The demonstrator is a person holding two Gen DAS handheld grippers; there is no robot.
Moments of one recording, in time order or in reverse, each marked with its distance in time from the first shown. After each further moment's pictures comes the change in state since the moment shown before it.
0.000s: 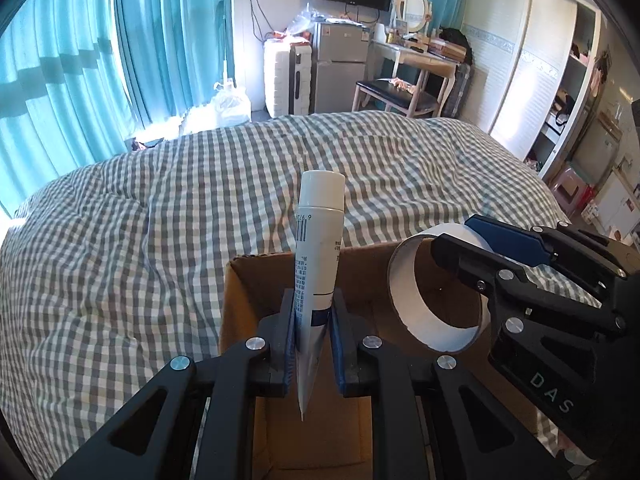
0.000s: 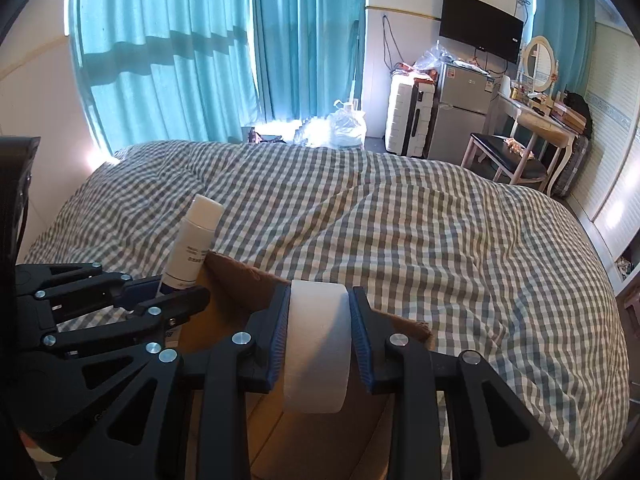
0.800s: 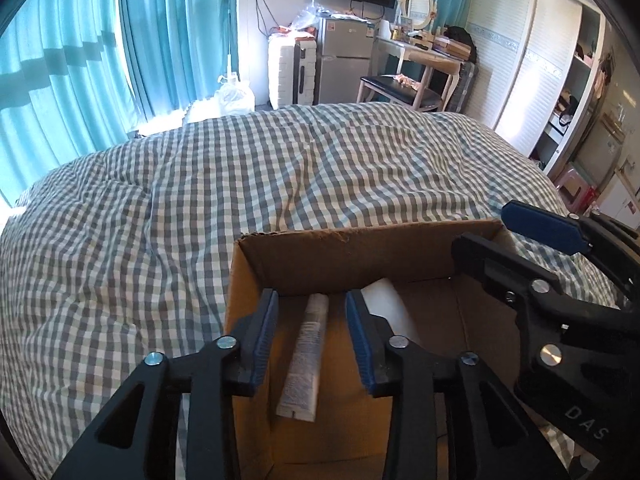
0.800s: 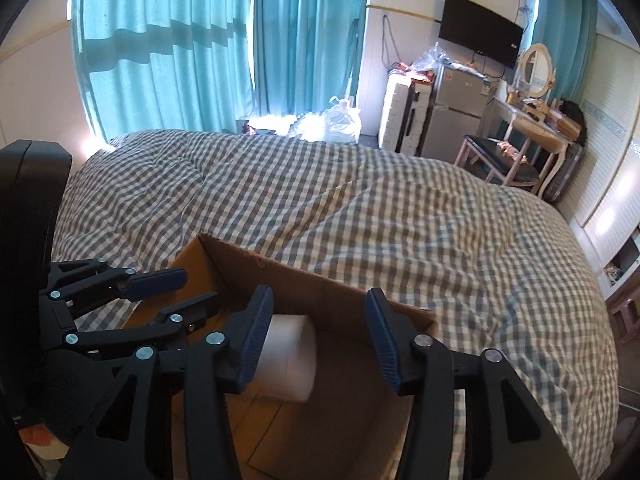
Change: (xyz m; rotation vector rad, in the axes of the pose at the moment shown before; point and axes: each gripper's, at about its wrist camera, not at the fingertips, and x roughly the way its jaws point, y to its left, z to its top) left arm -0.006 0.005 -0.014 -0.013 0.007 0.007; right arm -0.010 0.019 -0.006 -0.029 0.008 -0.055
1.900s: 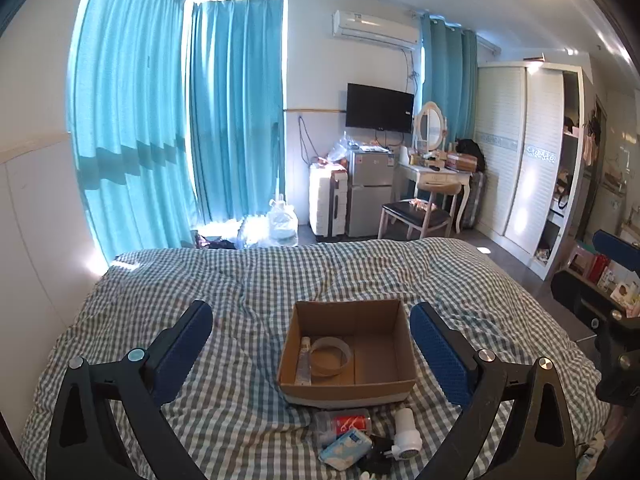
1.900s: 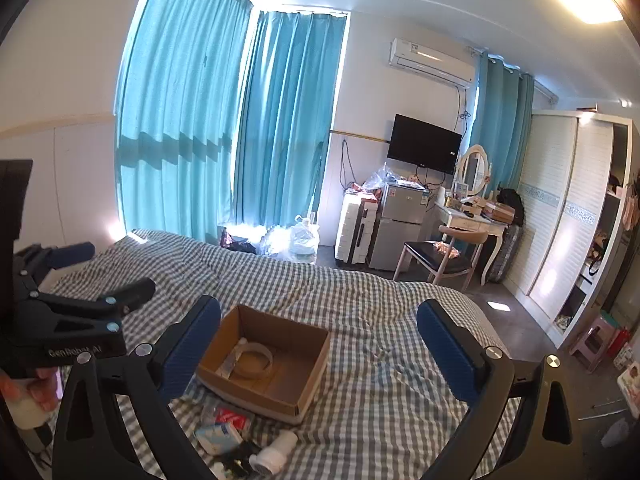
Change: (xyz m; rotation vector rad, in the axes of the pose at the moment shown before) left arm -0.326 -0.051 -0.093 -0.060 -0.464 0.149; right arm -0.353 0.022 -0.064 -0.024 -0.412 -0.147
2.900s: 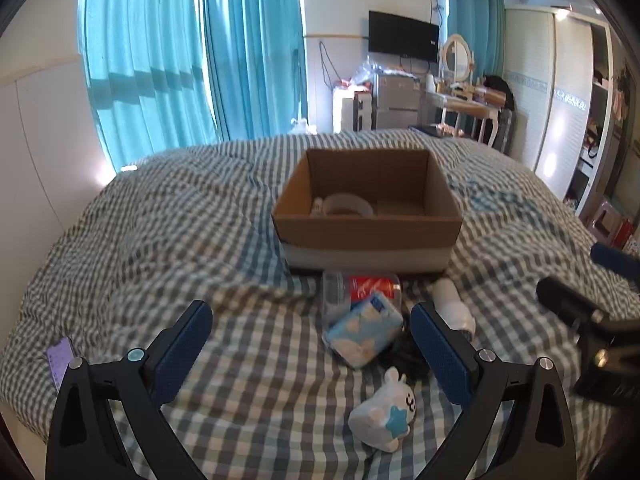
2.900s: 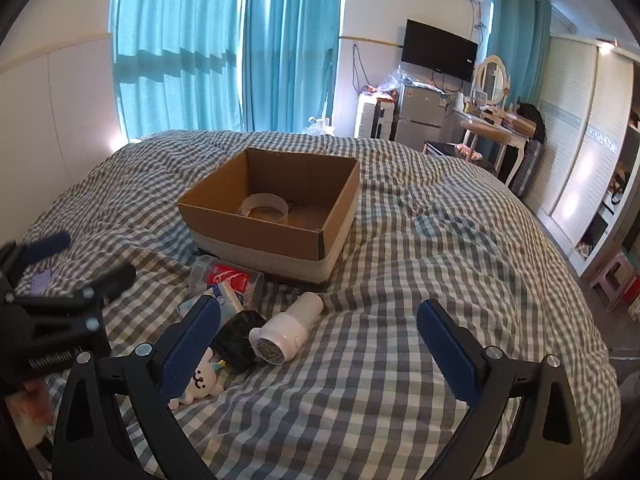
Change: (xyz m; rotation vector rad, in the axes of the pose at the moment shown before) left arm 0.068 -0.020 -0.189 -0.002 0.253 0.094; right arm 0.069 0.009 -0.198 0.069 0.307 0.071
